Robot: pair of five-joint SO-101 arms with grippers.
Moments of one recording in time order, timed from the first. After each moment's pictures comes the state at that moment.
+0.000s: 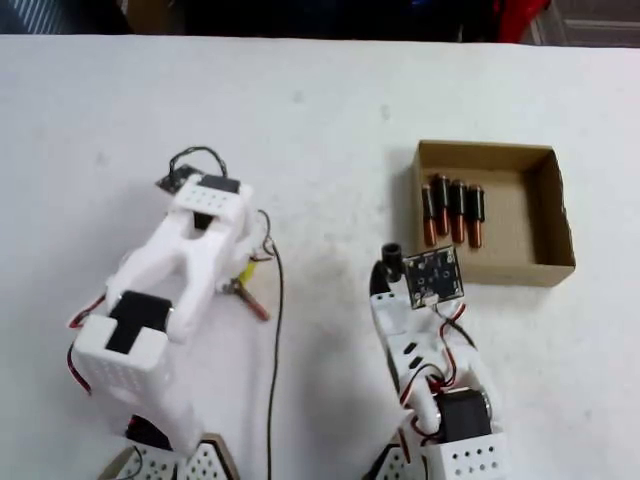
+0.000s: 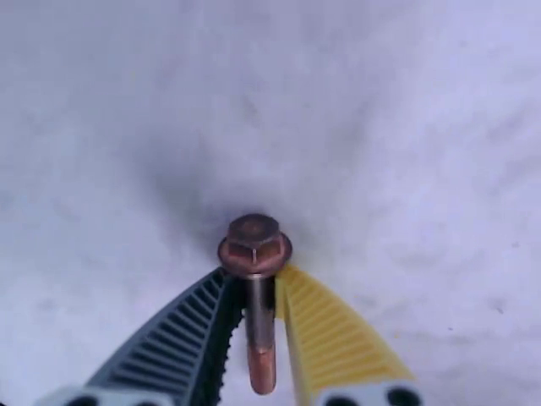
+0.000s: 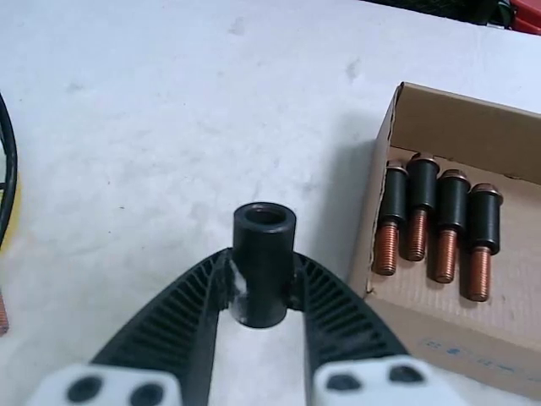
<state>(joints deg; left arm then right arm) 6.8 18.5 18.0 70.3 61.8 -14.2 -102.5 90.3 48.3 7.4</state>
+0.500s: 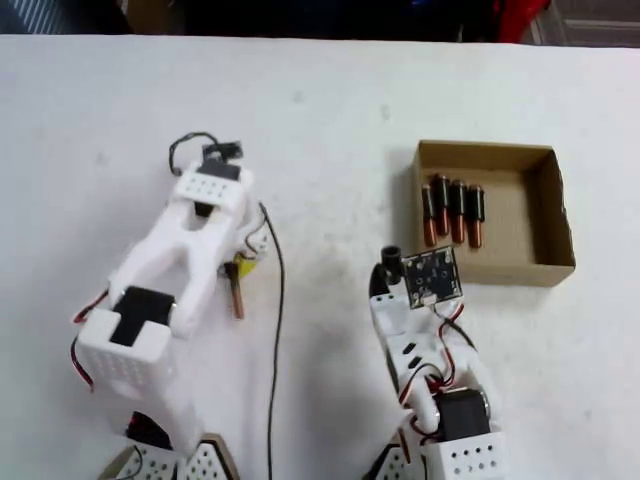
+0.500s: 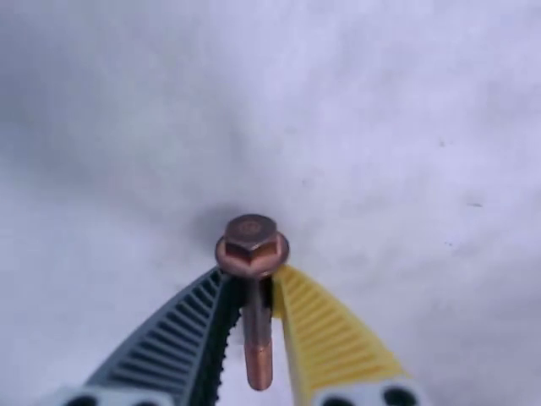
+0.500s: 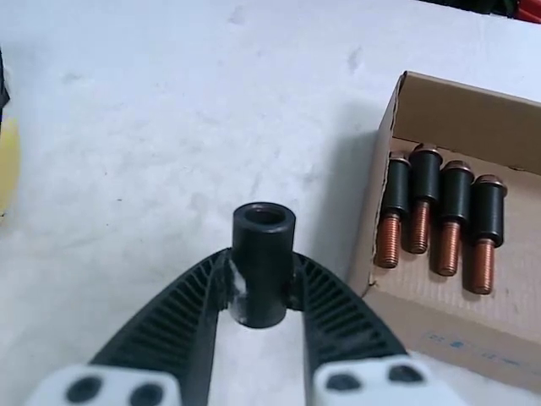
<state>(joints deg) 6.7 19.5 9.7 75.9 28.3 -14.3 -102.5 91.3 48.3 7.4</state>
